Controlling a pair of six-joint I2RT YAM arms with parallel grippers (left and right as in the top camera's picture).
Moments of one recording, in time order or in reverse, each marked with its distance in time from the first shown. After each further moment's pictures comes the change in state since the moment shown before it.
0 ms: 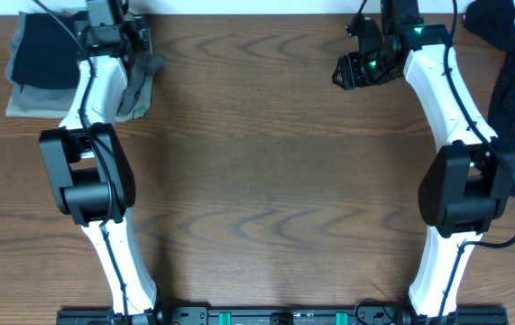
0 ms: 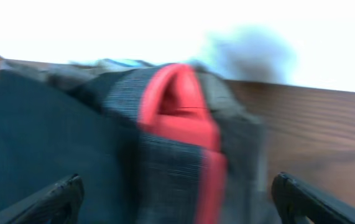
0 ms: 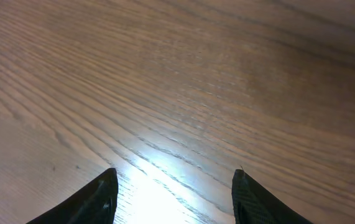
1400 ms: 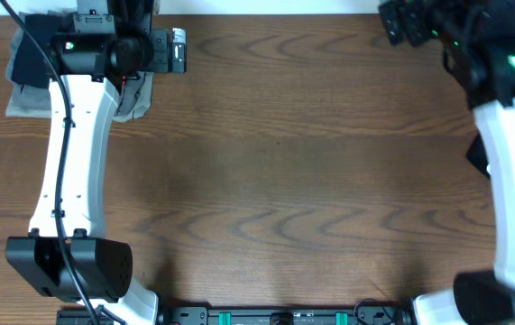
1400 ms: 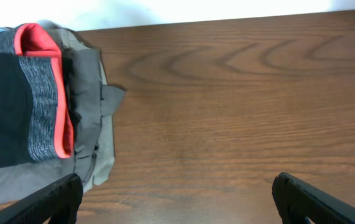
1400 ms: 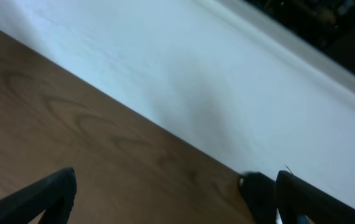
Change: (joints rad) left arm -0.128 -0.497 0.014 -0.726 0.387 -0.015; right arm 0.010 -0.508 0.050 0.148 0.312 -0.341
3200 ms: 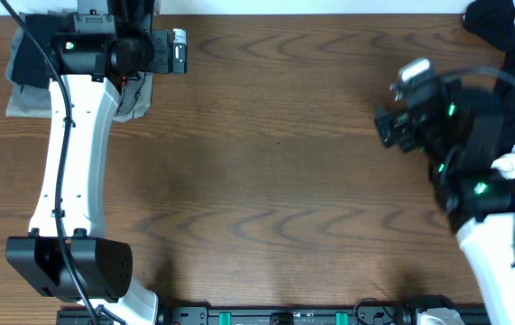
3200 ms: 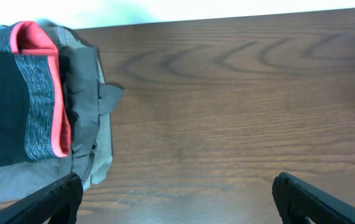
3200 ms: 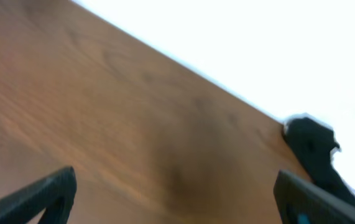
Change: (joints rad) left arm 0.000 0.000 0.000 -0.003 0.005 0.000; right arm -0.039 -0.539 -1.096 0.570 -0.073 0.039
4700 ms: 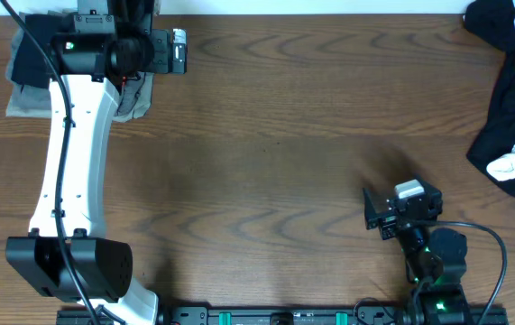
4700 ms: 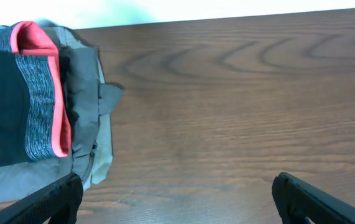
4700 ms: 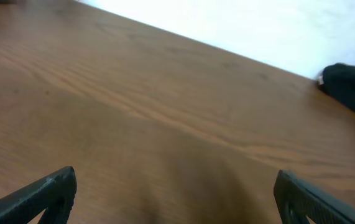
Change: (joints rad) left arm 0.000 0.000 0.000 0.000 0.000 0.000; right arm -0.006 -0.747 -0.885 0.338 -0.026 0.172
